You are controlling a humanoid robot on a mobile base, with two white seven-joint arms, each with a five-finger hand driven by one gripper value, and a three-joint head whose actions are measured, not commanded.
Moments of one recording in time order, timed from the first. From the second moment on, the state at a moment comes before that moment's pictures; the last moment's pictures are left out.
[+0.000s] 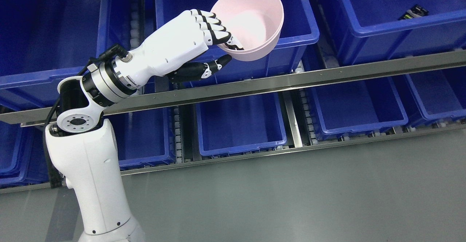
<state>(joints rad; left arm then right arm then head) -0.66 0.00 0.17 -1.76 -0.33 -0.79 -1.06 0.04 0.00 0.00 0.00 0.00 -0.25 0.00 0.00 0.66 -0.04</state>
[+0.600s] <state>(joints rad) -0.70 0.00 0.17 -1.76 -0.35 -0.79 -1.06 0.04 0.00 0.00 0.00 0.00 -0.25 0.00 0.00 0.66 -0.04</state>
